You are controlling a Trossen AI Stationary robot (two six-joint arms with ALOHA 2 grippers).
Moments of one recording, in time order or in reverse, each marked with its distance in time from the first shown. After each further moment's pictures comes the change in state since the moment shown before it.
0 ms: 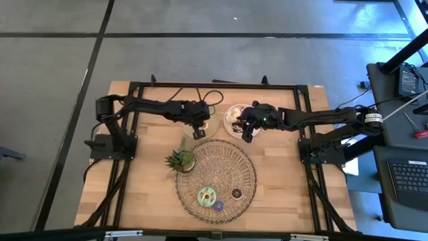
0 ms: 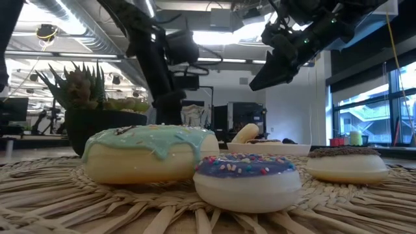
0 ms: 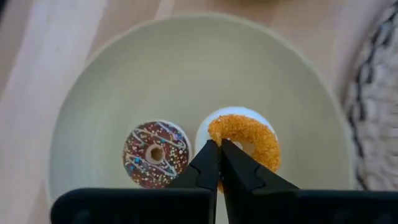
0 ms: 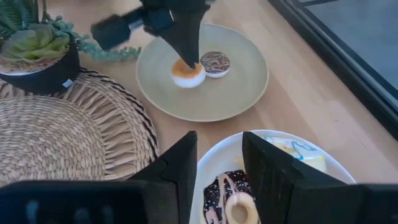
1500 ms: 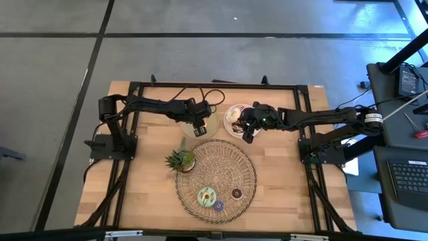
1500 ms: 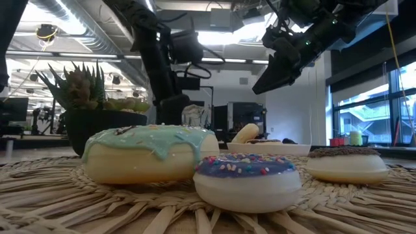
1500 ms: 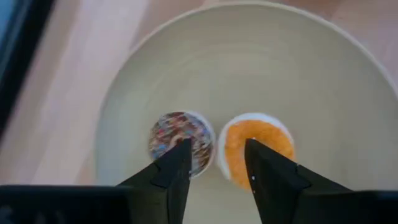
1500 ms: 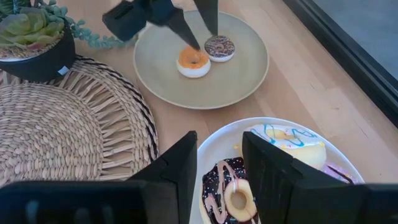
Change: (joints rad) left arm -0.009 0.033 0.061 -0.087 -0.145 -0.065; right arm 0.000 0.000 0.000 -0.043 0.000 0.006
